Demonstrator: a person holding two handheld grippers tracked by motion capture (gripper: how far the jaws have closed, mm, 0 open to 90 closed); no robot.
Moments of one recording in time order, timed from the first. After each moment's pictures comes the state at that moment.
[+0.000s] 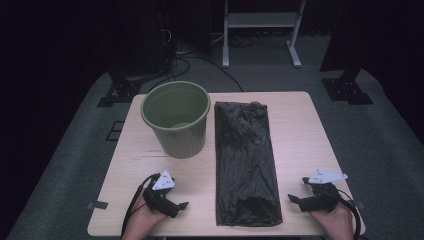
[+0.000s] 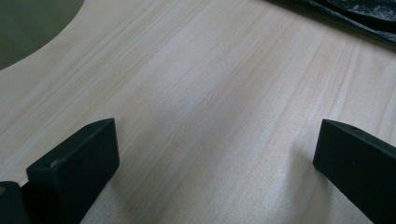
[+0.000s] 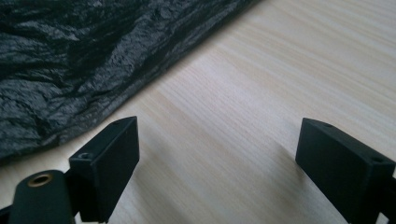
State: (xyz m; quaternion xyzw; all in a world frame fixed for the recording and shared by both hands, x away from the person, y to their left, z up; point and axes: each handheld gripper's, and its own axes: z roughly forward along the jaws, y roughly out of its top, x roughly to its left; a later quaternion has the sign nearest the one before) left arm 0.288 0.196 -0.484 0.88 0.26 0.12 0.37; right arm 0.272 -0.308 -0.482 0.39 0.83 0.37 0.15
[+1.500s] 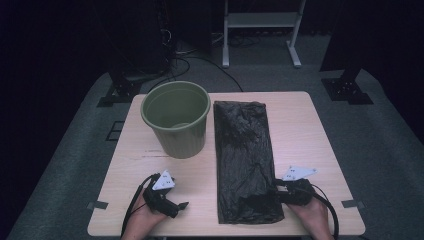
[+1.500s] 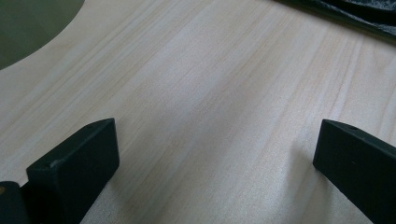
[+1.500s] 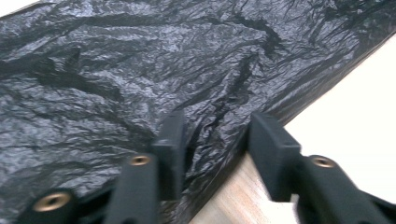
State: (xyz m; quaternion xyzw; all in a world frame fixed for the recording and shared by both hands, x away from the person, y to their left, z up) left arm 0.288 0.196 -0.484 0.88 0.26 0.12 0.37; right arm 0.287 -0.245 -0.479 0.33 0.86 0.37 0.13
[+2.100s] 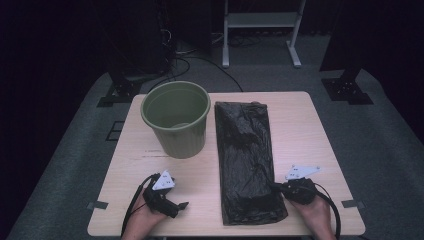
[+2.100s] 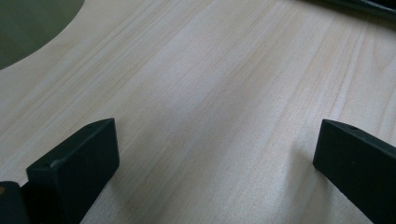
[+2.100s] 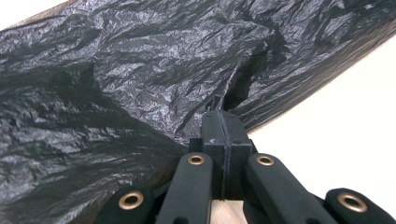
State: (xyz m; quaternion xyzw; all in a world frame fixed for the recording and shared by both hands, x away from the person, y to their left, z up) left arm 0.288 0.196 -0.484 0.88 0.26 0.12 0.37; right arm 0.289 -0.255 -0.476 0.33 0.86 0.38 0.11
